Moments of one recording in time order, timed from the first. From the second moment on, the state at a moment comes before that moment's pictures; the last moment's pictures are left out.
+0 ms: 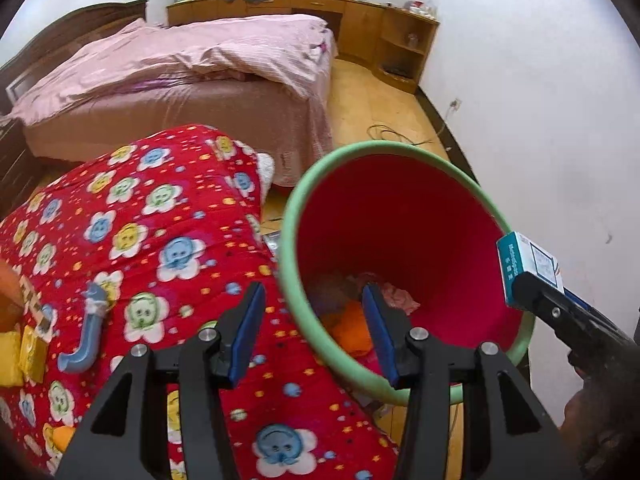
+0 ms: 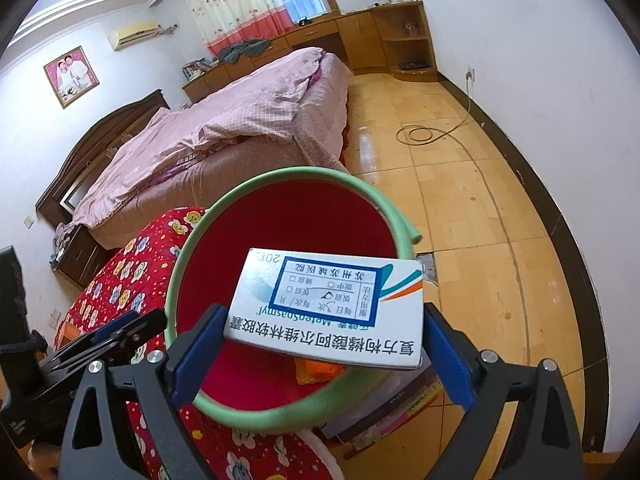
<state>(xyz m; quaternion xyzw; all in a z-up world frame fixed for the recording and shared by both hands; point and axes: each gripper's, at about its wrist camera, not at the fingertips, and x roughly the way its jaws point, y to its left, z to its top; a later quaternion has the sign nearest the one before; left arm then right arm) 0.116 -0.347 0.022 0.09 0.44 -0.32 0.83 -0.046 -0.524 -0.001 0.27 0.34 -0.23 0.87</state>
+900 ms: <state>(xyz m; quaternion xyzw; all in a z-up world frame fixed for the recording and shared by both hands) 0.113 -0.286 0.051 0.06 0.42 -0.28 0.86 -0.030 -0.494 0.018 0.28 0.31 -0.19 0.89</state>
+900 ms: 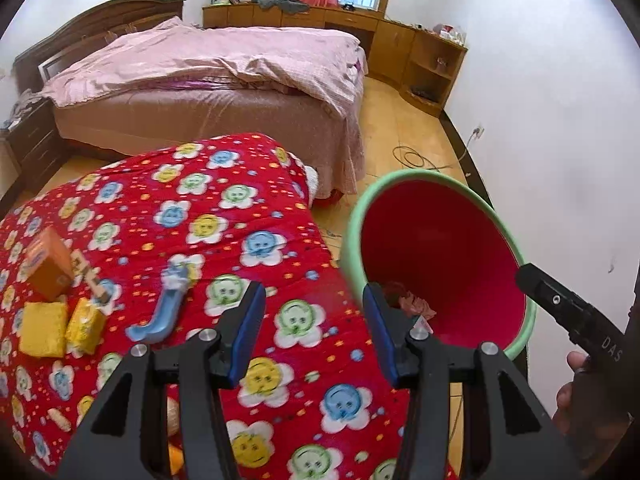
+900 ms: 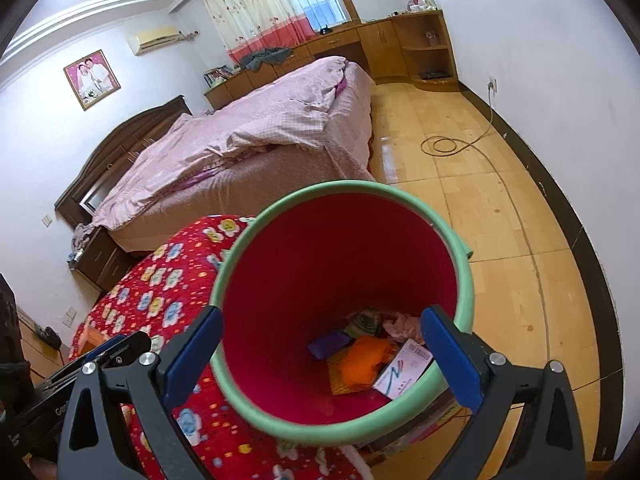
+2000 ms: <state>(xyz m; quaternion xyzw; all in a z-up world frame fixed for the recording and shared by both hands) 0.132 -0.084 0.057 0.01 0.41 -0.13 0.90 0.008 -0.355 0.023 0.24 0.34 -0.09 0.91</state>
